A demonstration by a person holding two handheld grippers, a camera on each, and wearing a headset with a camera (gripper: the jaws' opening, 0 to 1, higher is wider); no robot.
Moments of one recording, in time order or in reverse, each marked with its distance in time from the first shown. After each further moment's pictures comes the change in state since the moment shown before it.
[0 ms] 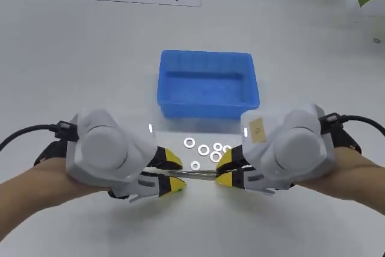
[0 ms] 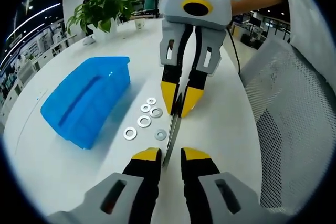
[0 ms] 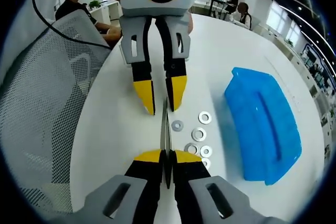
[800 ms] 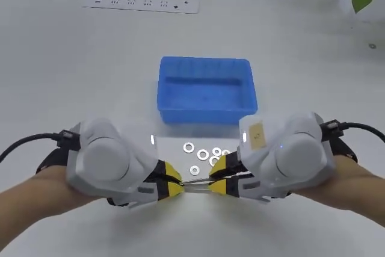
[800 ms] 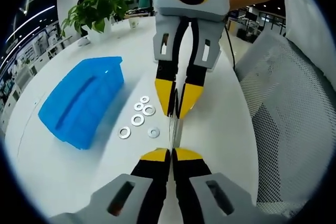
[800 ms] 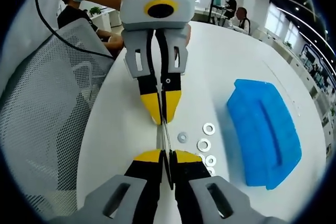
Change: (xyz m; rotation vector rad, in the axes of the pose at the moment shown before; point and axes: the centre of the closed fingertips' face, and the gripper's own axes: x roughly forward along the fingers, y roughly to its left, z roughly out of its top) left arm -0.004 -0.011 -0.003 0.058 0.039 -0.027; right arm -0.002 0.011 0.017 -0.004 -0.064 0.007
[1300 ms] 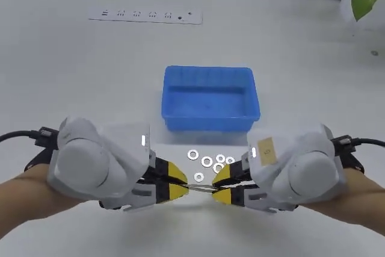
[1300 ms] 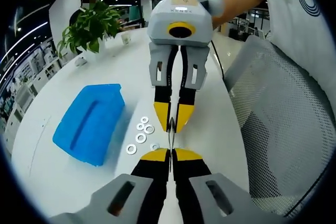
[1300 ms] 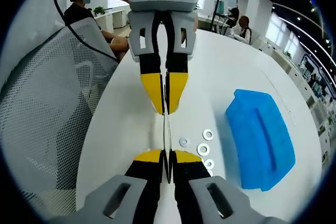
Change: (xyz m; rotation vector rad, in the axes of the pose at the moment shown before) left arm -0.031 -0.005 0.035 0.109 -0.079 0.013; right arm -0.010 0.002 0.007 -0.053 -0.051 -0.038
